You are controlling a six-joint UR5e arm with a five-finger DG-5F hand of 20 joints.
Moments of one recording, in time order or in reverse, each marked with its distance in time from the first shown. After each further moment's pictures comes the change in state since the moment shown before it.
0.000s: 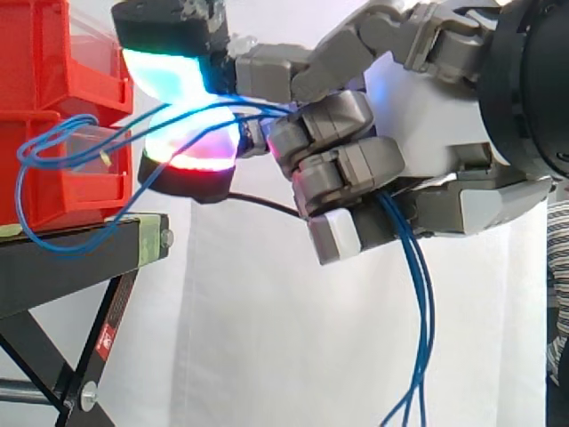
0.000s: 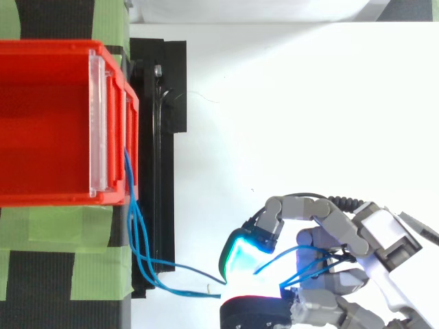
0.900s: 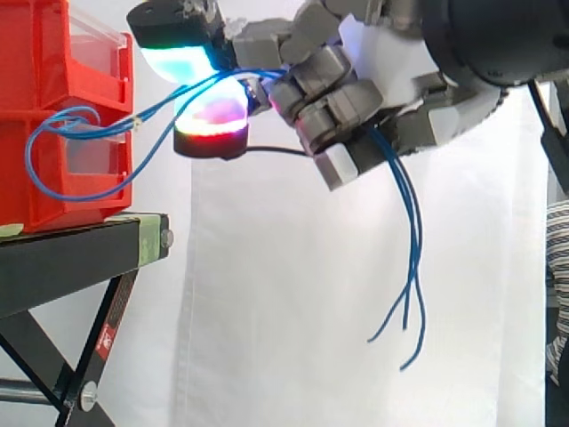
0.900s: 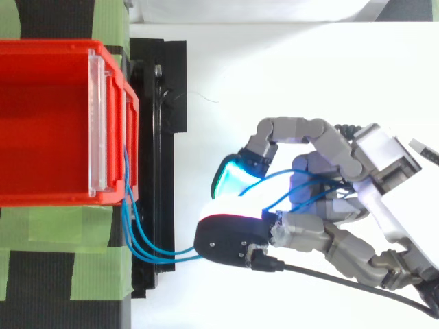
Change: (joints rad) arm -0.097 0.025 0.088 -0.163 -0.069 -0.180
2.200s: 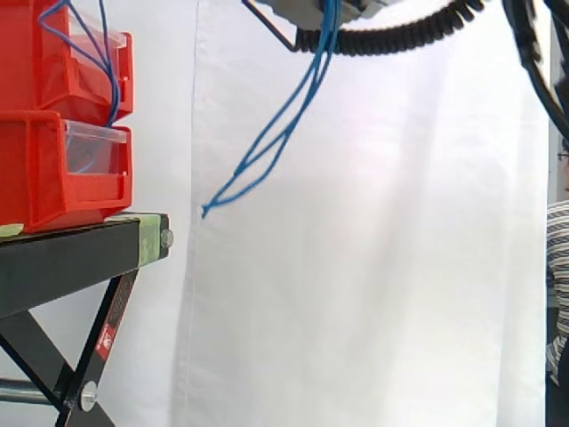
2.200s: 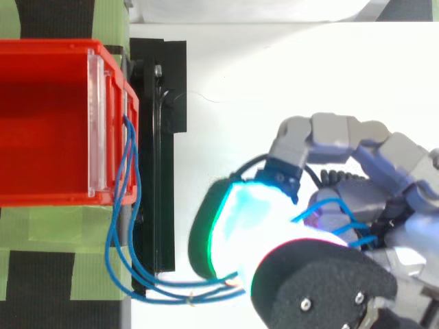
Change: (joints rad) arm 0.050 0.082 -0.003 0.277 0.056 0.348
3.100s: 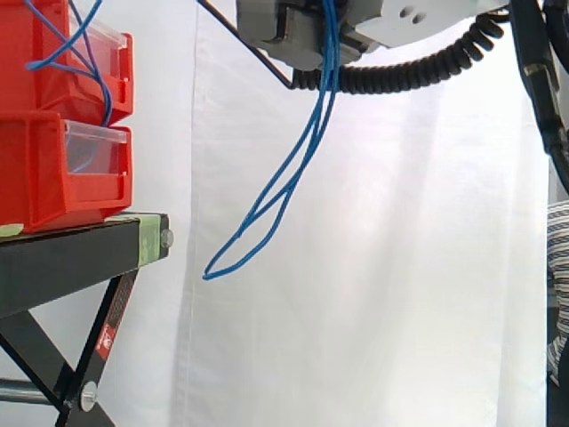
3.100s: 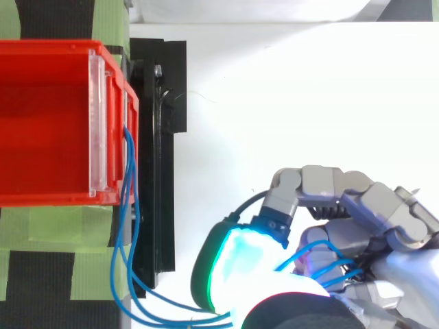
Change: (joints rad) arm 0.026 -0.001 -0.098 0.342 0.022 -0.287
